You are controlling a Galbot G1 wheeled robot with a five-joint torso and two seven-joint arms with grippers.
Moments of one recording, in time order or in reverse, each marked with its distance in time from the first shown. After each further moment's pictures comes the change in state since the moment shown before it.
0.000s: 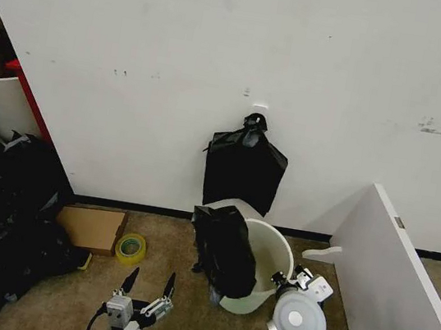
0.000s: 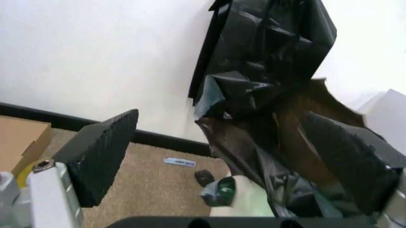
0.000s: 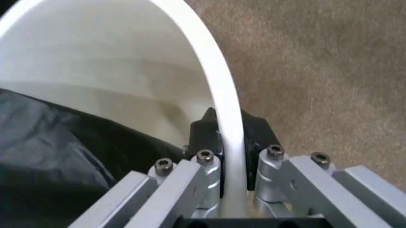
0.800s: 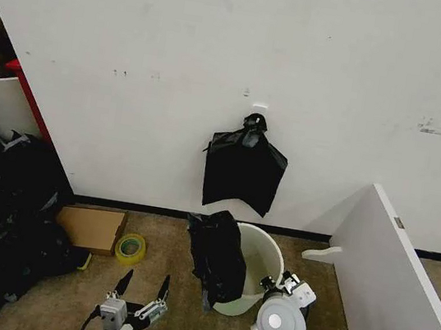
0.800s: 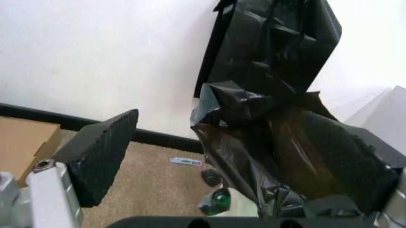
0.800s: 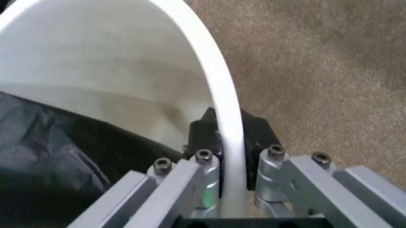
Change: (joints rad) left arm 0.023 0.001 -0.034 -0.009 0.008 -0.011 -0.005; right arm -0.034 0.068 -0.016 -0.086 -0.089 0.038 -0.096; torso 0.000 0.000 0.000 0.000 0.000
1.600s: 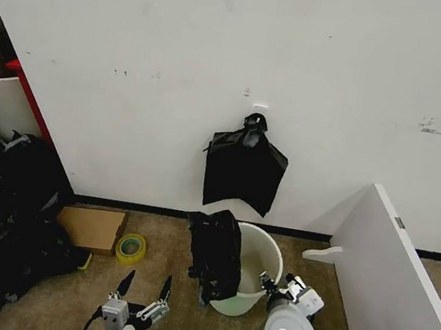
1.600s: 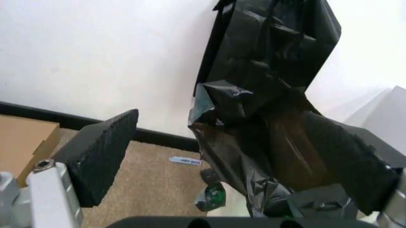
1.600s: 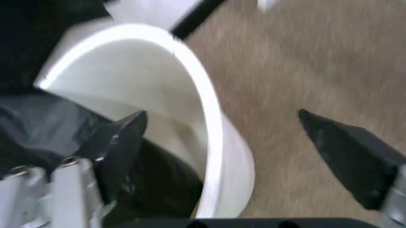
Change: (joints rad) left arm -0.003 0.000 0.009 0.002 0.005 0.000 -0.008; right arm -0.106 -0.079 0.020 0.154 -0.109 0.008 -0.096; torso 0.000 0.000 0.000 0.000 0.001
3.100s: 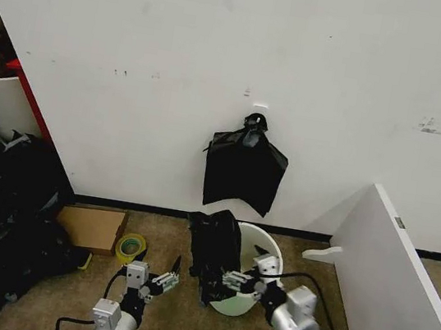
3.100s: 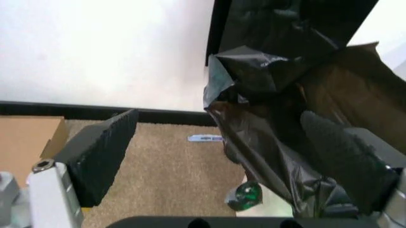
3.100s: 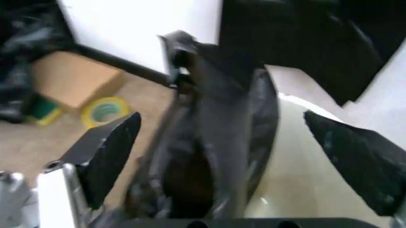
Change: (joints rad) left arm -0.268 0.063 0.054 0.025 -0.044 0.385 -0.126; right arm 0.095 -0.344 -0.221 0.092 -0.580 -0.205 -0.698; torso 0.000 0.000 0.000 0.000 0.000
